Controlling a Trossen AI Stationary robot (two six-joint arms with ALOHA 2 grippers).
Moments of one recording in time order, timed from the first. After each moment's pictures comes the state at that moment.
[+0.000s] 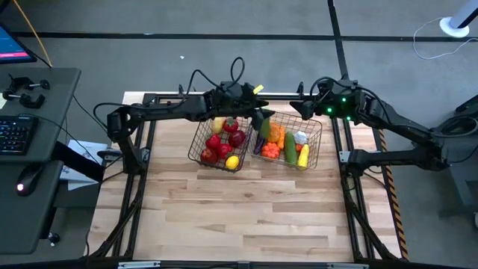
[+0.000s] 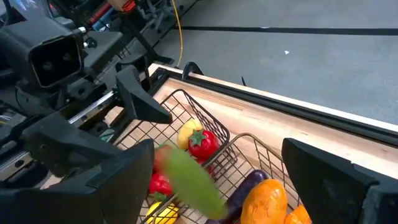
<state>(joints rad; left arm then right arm) 0.26 1.79 1.53 -0.04 0.02 -0.34 -0.42 0.94 1.10 -0.60 0.13 0.60</state>
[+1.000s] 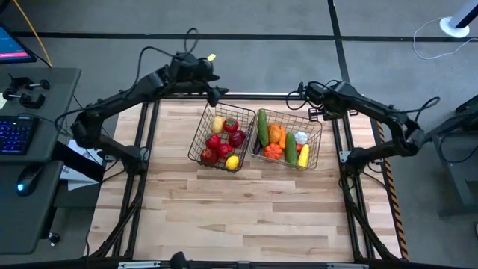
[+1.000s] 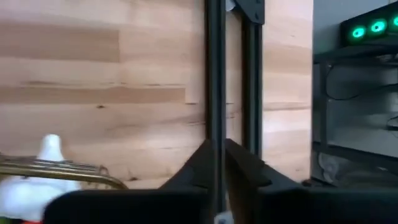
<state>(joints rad) 0.58 1.43 1.38 -0.46 0.07 -0.04 -0.73 1.34 1.10 -1.37 0.46 0.80</state>
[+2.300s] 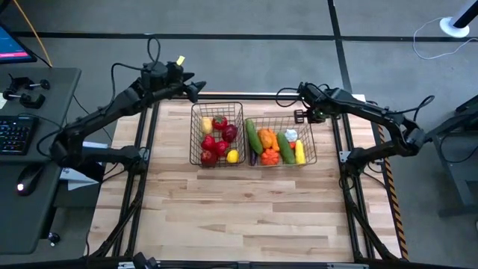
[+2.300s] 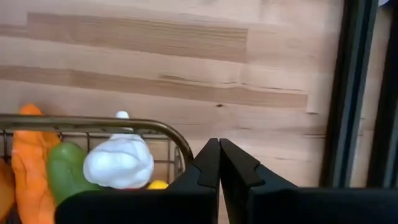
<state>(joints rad) 0.73 1.11 1.00 -0.22 -0.01 -0.18 -0.69 1.34 1.00 -1.02 0.21 0.74</state>
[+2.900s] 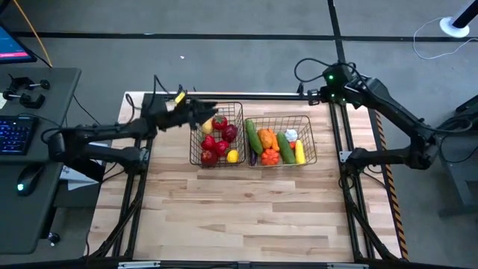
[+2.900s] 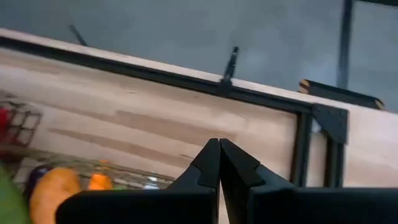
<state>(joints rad) 0.42 1.08 0.58 0.64 0.15 -0.67 -0.76 1.14 1.26 -1.08 0.29 0.47</state>
